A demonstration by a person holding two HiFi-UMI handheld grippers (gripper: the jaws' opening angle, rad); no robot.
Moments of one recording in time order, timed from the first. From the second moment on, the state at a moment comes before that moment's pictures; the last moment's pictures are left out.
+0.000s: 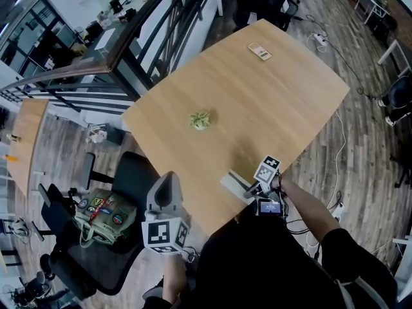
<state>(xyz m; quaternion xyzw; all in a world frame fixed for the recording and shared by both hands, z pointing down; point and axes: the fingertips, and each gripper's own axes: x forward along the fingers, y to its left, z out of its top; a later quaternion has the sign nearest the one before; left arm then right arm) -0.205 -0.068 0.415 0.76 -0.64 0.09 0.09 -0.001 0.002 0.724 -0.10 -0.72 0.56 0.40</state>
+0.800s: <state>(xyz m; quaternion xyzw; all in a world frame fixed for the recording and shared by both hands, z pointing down) -0.200 -0.073 0.411 0.76 -0.64 0.10 0.08 -0.007 -0.080 0.719 0.06 -0.66 0.75 0.01</state>
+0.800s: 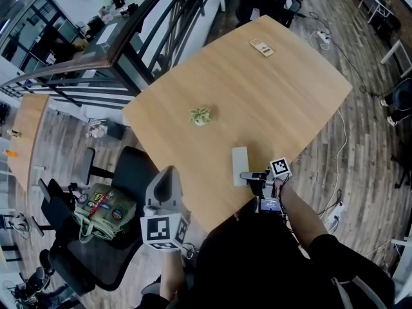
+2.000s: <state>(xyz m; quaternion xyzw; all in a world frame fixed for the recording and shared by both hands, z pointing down) -0.187 -0.071 0.411 0.76 -0.63 0.11 0.07 -0.007 -0.066 0.729 0.14 -0.79 0.53 0.27</state>
